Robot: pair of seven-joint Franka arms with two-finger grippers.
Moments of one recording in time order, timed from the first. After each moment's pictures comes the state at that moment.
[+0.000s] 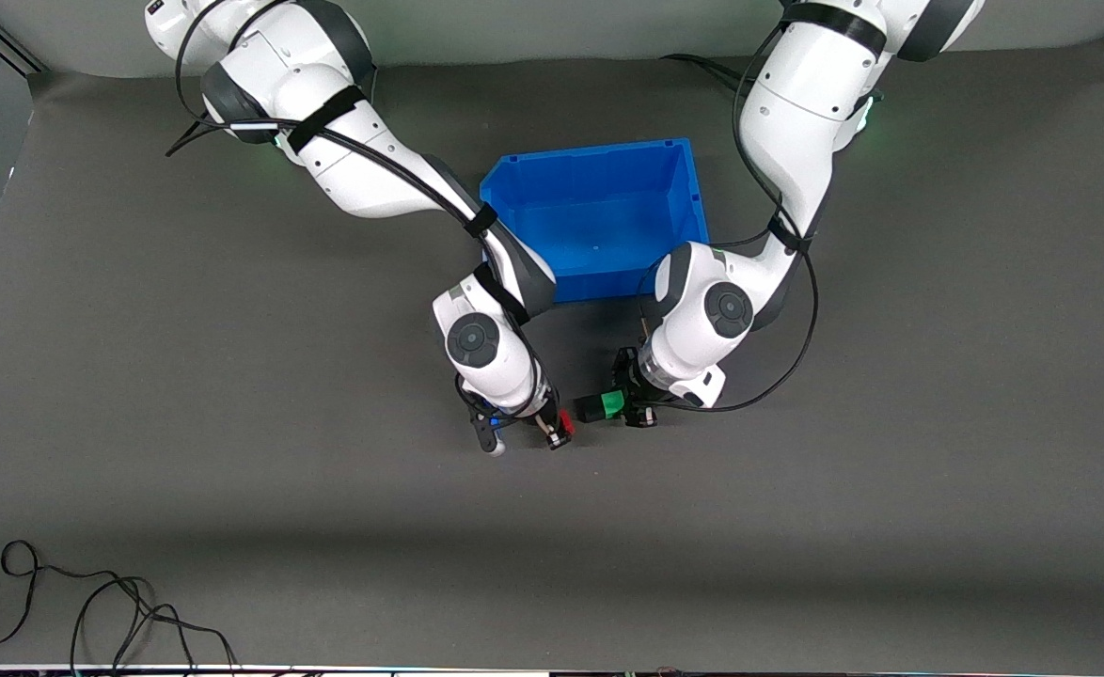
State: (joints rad) left arm -0.59 0.72 -0.02 -1.74 -0.57 2.74 -1.91; right arm 0.63 1.00 0.03 -1.27 0.17 2.51 1.70
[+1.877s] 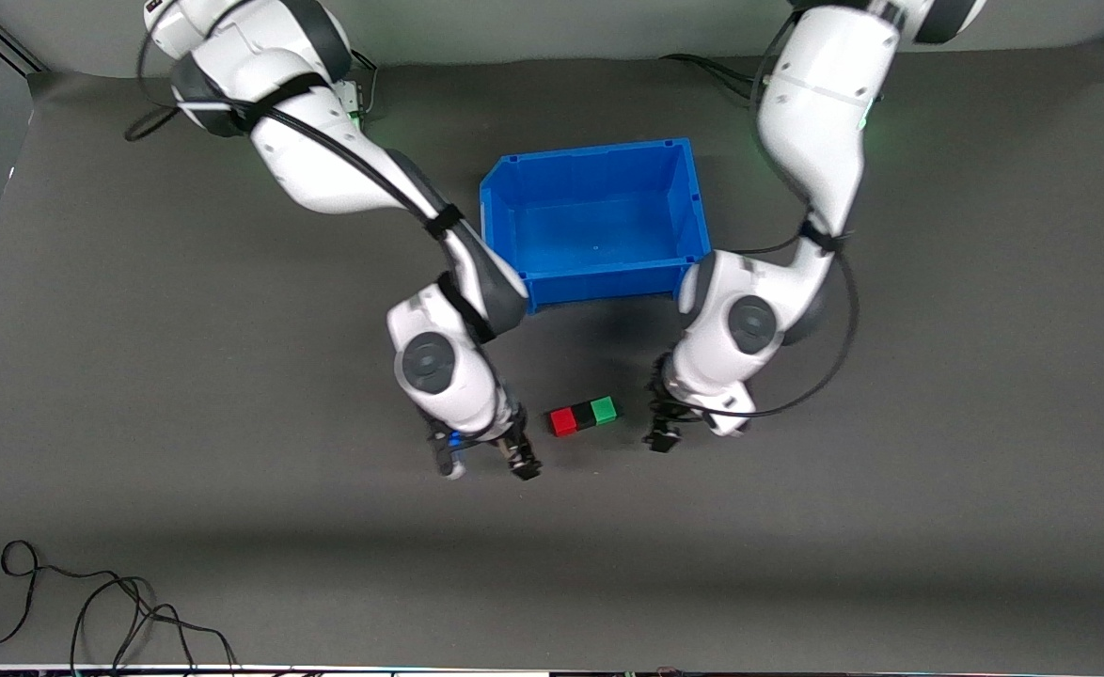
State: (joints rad) left arm -0.61 0.64 0.15 -1.72 -0.46 2.47 -1.50; right arm 0.53 0.90 0.01 -1.17 0.17 2.22 1.67
